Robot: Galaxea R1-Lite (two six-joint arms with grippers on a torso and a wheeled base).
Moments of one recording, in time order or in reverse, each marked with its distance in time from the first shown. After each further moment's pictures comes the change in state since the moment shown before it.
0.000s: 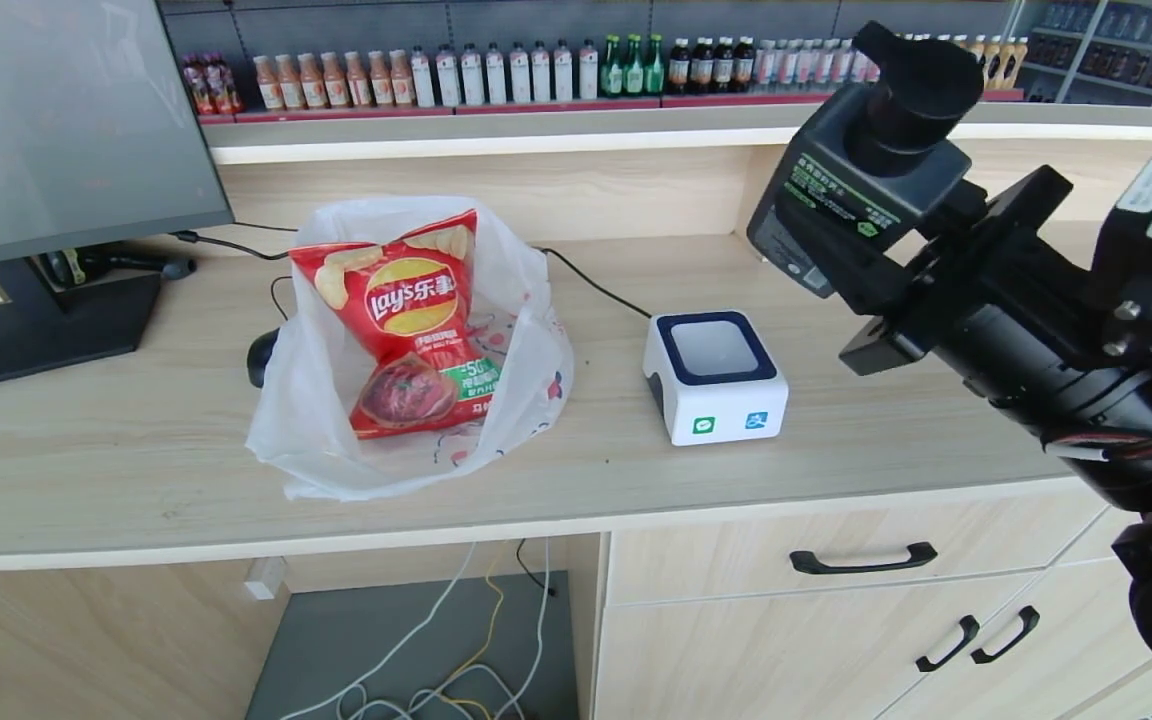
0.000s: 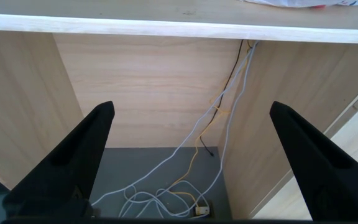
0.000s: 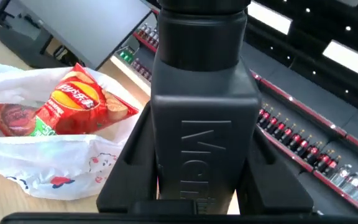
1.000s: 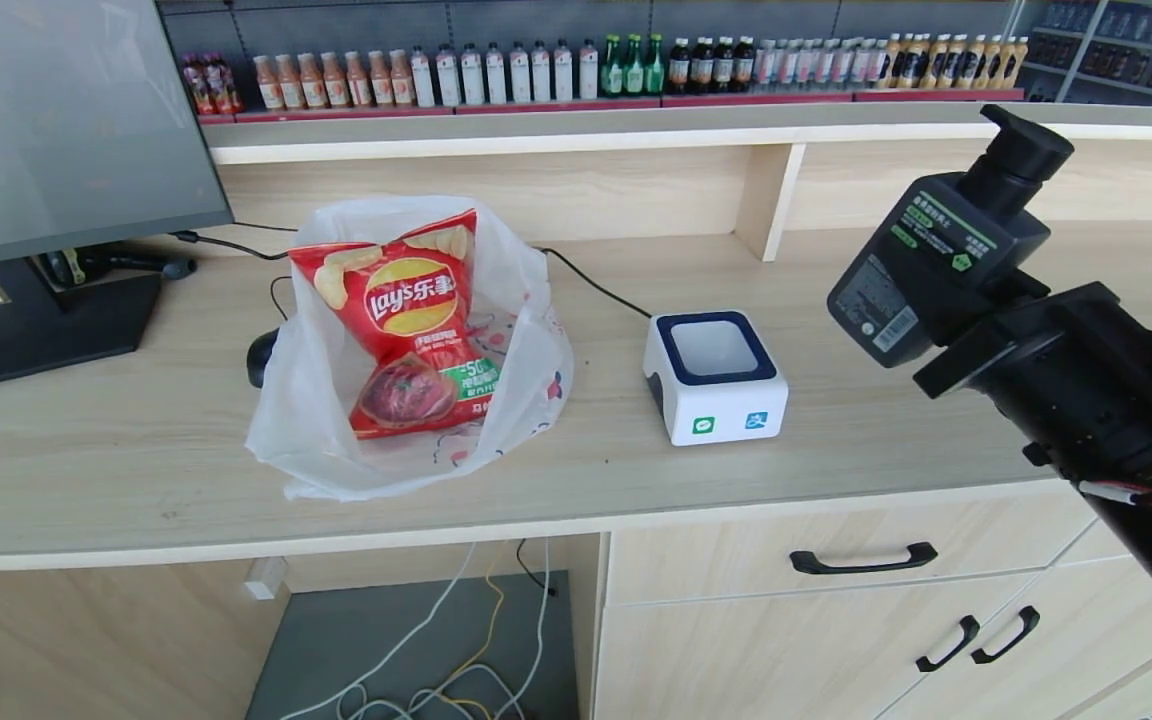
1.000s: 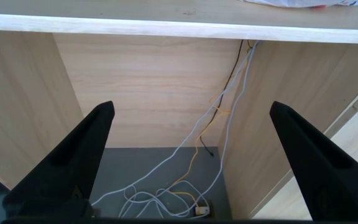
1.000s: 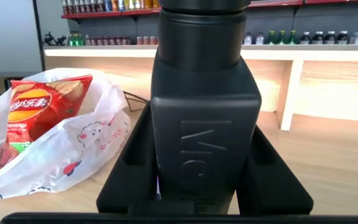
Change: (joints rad) left arm 0.000 0.000 0.000 0.000 0.000 -0.002; right arm -0.048 -0.073 0.209 0.000 -0.388 0.448
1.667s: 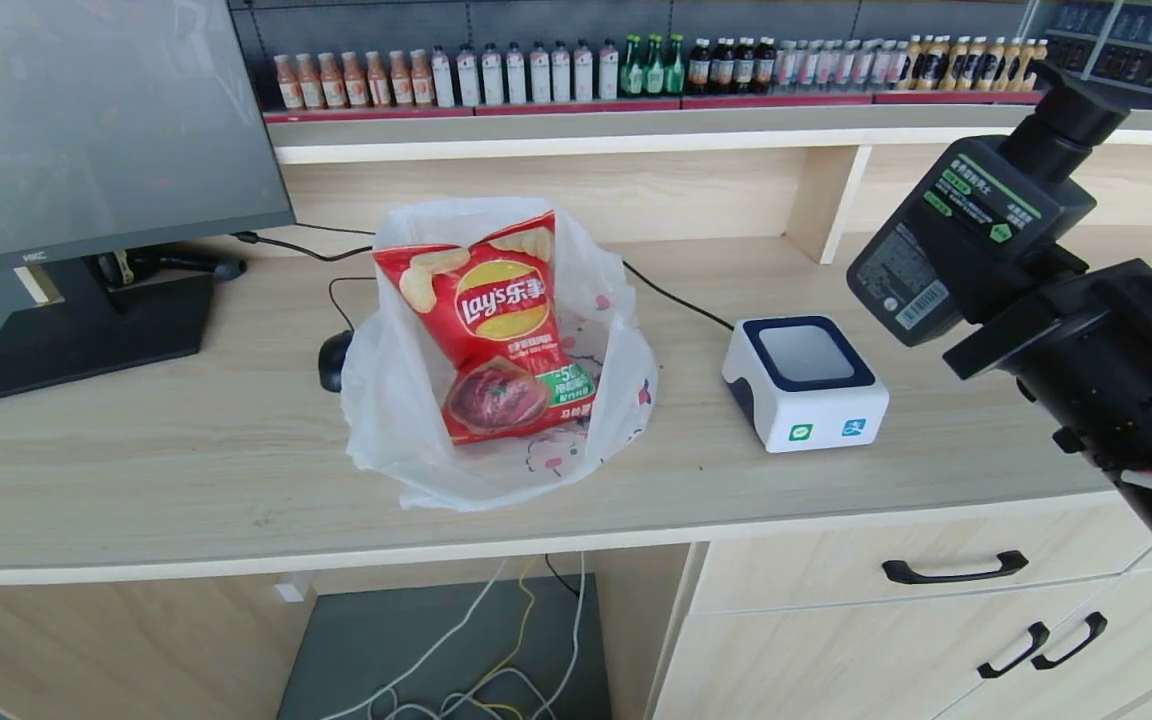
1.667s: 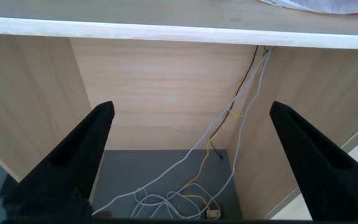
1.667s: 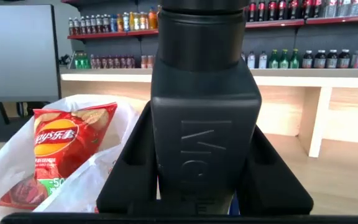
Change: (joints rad) left arm 0.000 0.000 0.000 0.000 0.000 -0.004; right arm 0.004 -0.039 -0.011 0.000 -0.001 0.001
